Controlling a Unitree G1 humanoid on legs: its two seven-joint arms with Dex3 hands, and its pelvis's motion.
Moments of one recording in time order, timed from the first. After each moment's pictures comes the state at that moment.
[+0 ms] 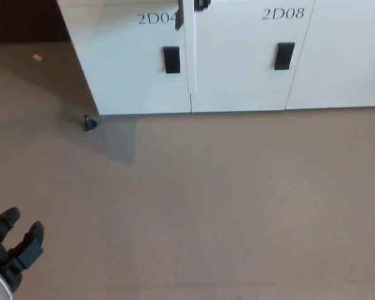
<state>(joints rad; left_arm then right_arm) -0.29 0.29 0.40 1.08 -0.25 -0.08 -0.14 -0.08 -0.30 -0.37 0.85 0.20 -0.11 0.11</state>
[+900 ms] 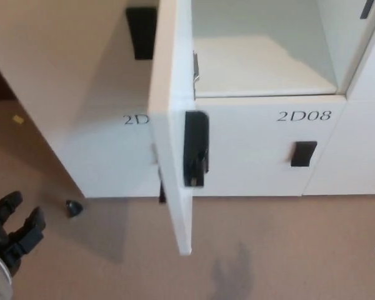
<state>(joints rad) -0.34 0.32 0.35 1.10 -0.24 -0.09 -0.13 -0.13 -0.31 -0.36 0.88 0.20 -0.12 0.11</state>
